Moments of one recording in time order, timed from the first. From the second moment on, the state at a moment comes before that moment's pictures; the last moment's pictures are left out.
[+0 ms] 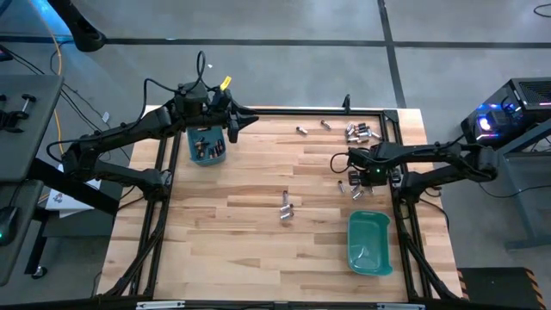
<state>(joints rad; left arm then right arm) 0.45 1.19 1.10 -0.16 0.20 -0.26 -0.39 1.24 0.49 -0.92 -0.01 1.15</state>
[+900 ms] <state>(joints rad) 0.45 1.19 1.10 -0.15 0.20 -0.20 0.20 1.16 1.11 -0.91 0.11 1.23</state>
